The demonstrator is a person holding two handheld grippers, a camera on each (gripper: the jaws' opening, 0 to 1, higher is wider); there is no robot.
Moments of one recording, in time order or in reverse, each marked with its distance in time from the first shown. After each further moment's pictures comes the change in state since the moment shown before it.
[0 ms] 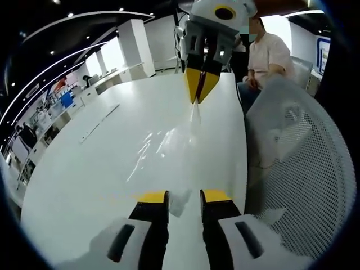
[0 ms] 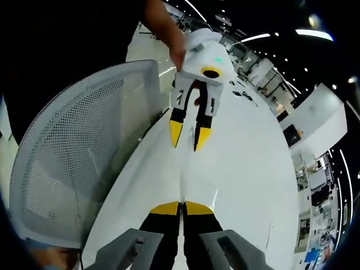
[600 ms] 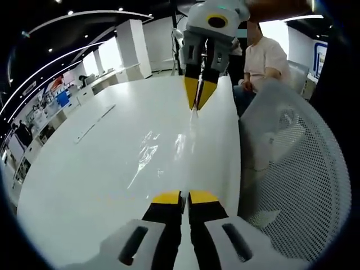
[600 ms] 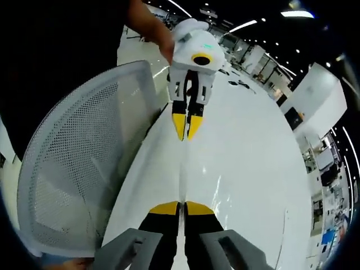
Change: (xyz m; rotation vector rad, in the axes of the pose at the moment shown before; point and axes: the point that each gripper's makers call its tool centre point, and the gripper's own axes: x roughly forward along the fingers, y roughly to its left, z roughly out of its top) left arm -0.002 -0.008 0.004 -0.019 -0.009 -0.045; right arm 0.004 0.011 -0.009 0.176 0.015 0.056
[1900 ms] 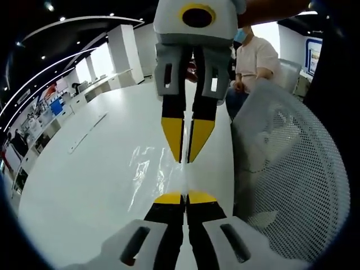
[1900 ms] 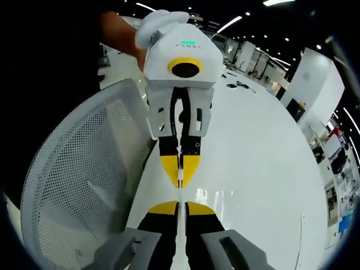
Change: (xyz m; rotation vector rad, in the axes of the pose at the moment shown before) left arm 0.008 -0.013 0.012 0.048 -0.024 -0.038; right arm 0.047 0.004 0.060 0.079 -0.079 0.056
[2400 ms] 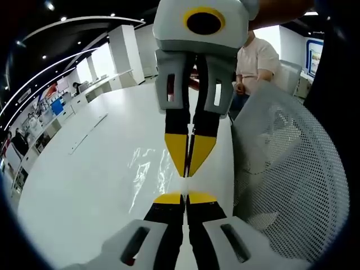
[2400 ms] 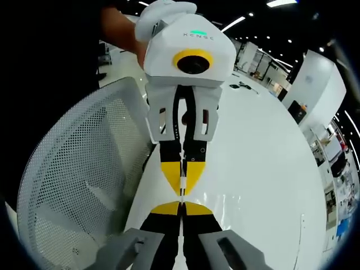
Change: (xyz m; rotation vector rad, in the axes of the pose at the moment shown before) left arm -0.001 0.002 0.003 -0.008 -0.007 0.010; right arm 0.007 0.000 0.003 -0.024 0.014 -0.017
